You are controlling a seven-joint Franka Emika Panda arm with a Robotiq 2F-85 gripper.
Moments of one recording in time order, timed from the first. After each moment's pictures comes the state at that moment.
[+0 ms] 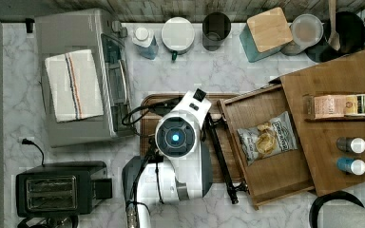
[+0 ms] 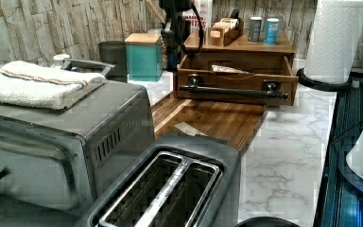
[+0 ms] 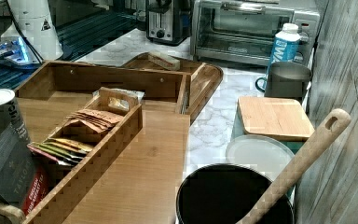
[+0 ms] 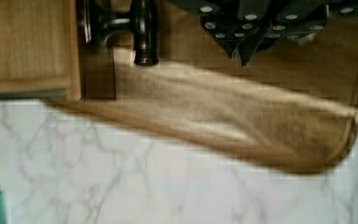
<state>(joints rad) 0.05 -0.07 0.05 -2.38 -0.08 0.82 -0.88</state>
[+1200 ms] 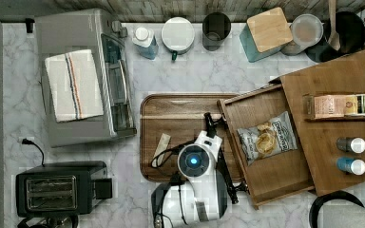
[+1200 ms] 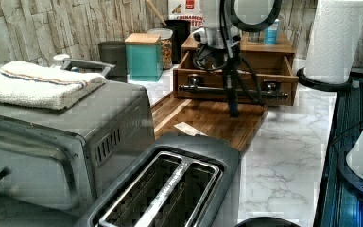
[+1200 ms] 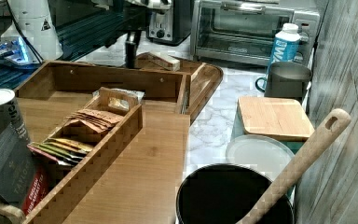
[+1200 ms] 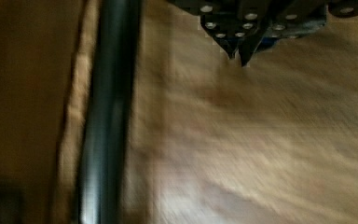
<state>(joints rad) 0.01 -0.04 -0.04 -2.70 -0.24 0.92 -0.98</state>
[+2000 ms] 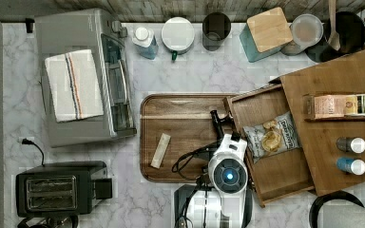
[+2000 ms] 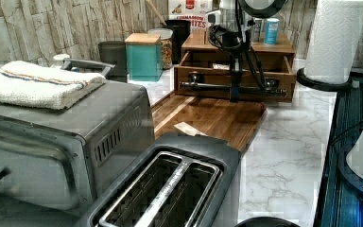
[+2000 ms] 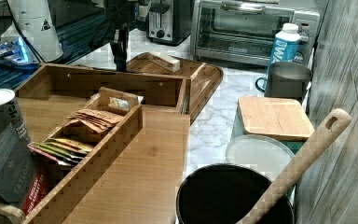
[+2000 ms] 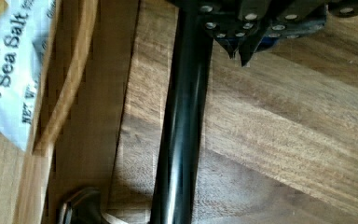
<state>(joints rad) -0.06 -0.11 -0.13 -2.73 -0.16 1.04 -1.23</state>
